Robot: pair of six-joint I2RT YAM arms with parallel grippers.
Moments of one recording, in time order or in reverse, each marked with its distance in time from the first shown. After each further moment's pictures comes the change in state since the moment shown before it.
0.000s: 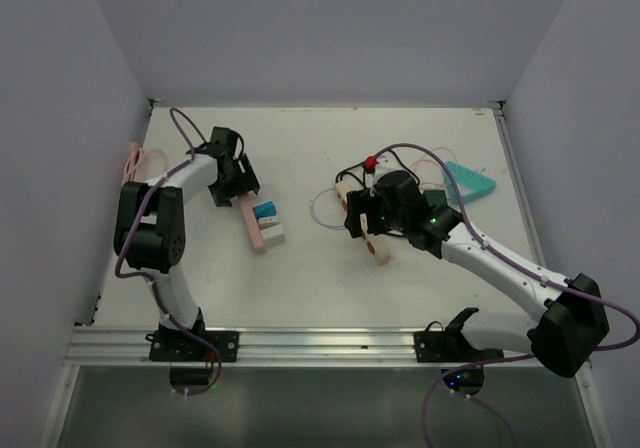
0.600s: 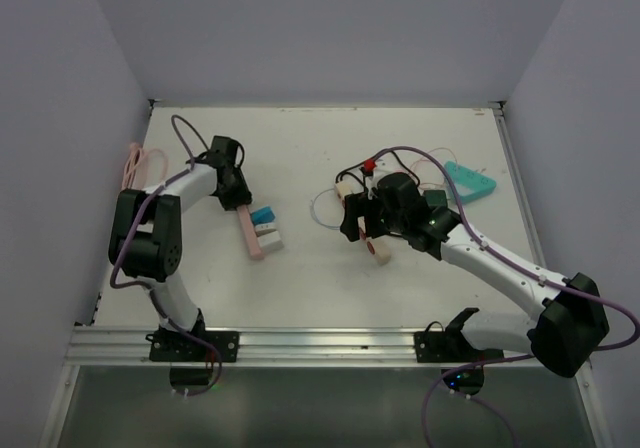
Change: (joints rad) left arm -0.018 -0.039 -0.093 0.035 0.013 0.031; right arm 0.000 0.001 -0.029 0.030 -0.076 0.021
